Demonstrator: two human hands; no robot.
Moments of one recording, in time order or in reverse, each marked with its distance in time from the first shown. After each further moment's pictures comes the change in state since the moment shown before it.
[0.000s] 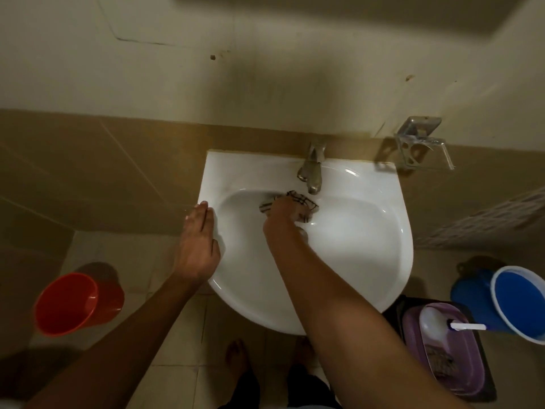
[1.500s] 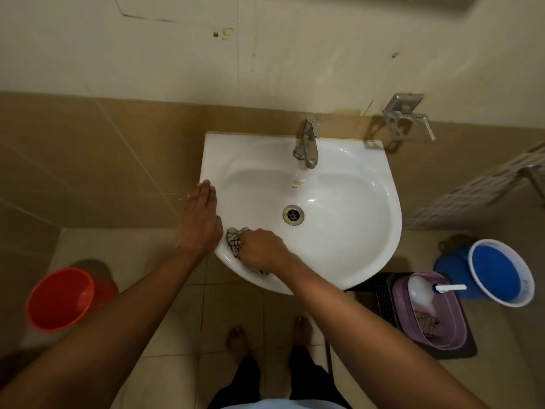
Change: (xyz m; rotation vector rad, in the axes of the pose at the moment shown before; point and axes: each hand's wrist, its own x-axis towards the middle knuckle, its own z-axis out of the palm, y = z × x) left_hand -0.003 -0.007 -0.003 0.047 -0.061 0.048; right_hand -0.109 0.055 0.050 -0.142 -0.194 -0.737
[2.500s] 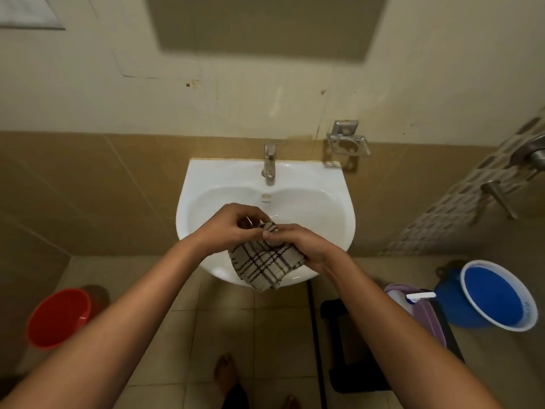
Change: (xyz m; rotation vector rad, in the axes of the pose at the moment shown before) left_hand -0.060 0.172 -0.103 -0.696 -0.315 0.229; right_hand -0.151 0.116 -0.065 1.093 -0.051 -0.143
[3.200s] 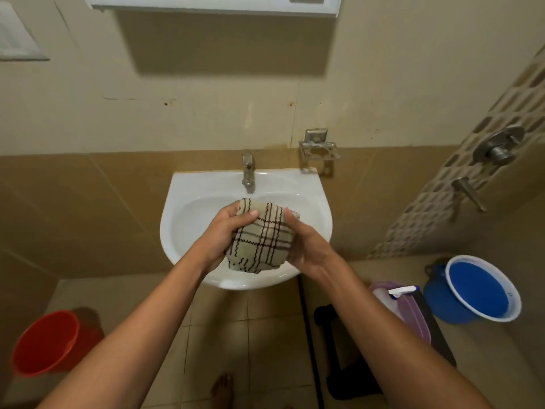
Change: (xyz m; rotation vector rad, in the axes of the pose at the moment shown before) left_hand -0.005 0.051 0.046 -0.720 0.149 -0.103; right_hand -0.047 0.008 -0.016 0.515 0.081 -0.198
